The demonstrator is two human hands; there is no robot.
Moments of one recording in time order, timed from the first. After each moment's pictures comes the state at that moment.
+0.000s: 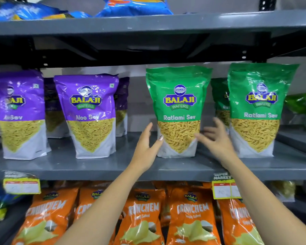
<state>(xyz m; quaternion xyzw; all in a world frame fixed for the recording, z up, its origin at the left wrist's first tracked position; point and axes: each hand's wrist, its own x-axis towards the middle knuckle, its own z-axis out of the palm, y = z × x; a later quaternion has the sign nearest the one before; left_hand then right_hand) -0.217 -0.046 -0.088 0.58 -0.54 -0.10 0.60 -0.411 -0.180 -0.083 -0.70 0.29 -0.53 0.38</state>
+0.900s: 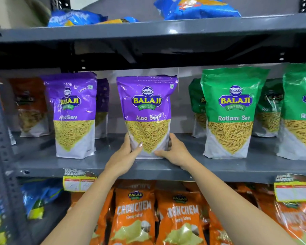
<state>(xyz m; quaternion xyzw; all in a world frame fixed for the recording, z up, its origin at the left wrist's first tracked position) -0.046 0.089 -0.085 0.78 -0.47 -0.06 0.42 -0.182 -0.055 -0.092 -0.82 0.30 -0.32 0.37</state>
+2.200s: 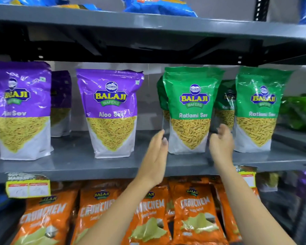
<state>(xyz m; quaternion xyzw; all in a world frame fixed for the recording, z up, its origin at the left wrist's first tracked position) -0.216 0.026 -0.096 0.56 -0.60 -0.10 0.56 -0.368 -0.108 -0.083 -0.55 0.45 -0.62 0.32</state>
